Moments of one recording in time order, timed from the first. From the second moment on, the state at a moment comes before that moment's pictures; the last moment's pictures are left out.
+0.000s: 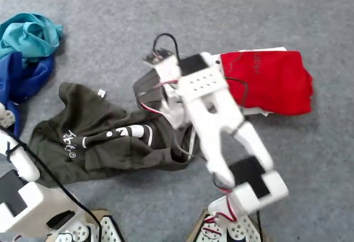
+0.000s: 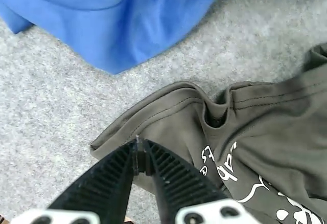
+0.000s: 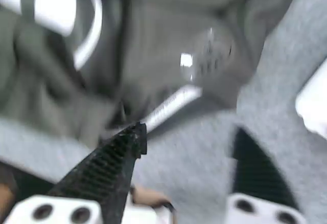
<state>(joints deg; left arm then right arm) -46.7 -2.4 3.1 92.4 6.1 -25.7 7.8 -0.3 95.4 6.3</state>
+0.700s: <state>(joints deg) -46.4 -2.4 3.4 92.4 6.1 -15.4 28.3 -7.5 100.4 9.4</state>
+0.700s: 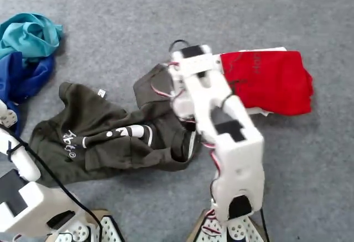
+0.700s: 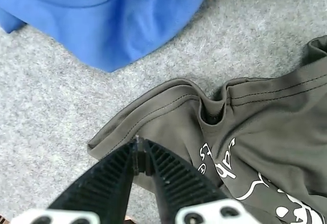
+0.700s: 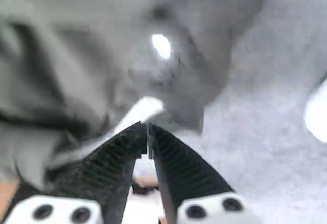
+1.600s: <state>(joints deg) -36.0 -2.4 11.6 80.5 9.5 -17.9 52.4 -63.2 93.9 10.8</state>
